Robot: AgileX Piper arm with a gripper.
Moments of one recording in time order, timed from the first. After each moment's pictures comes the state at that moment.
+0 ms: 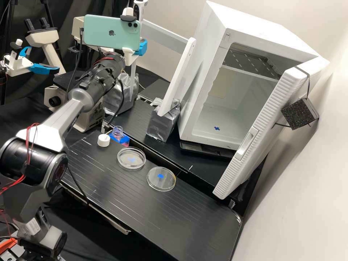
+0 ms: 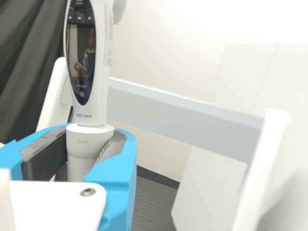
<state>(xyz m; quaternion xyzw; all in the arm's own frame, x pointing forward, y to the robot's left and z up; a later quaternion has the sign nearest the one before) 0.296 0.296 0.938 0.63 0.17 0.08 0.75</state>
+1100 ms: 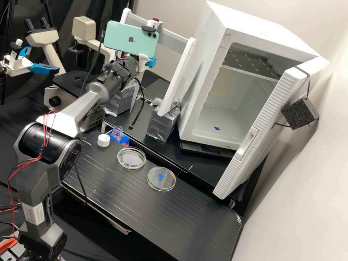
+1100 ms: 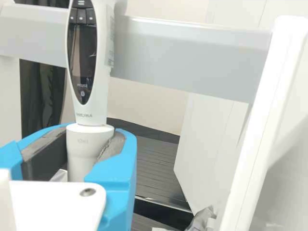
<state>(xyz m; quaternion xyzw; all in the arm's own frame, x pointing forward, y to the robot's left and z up) 0.343 0.276 0.936 0.67 0.16 -0.02 0.73</state>
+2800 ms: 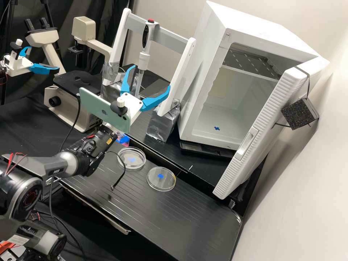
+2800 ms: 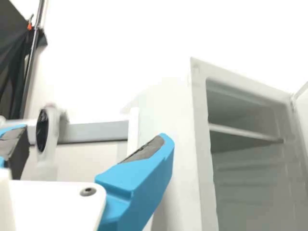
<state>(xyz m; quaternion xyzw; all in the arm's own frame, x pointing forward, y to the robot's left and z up) 0.216 0.124 0.877 0.71 0.03 0.28 0.65</state>
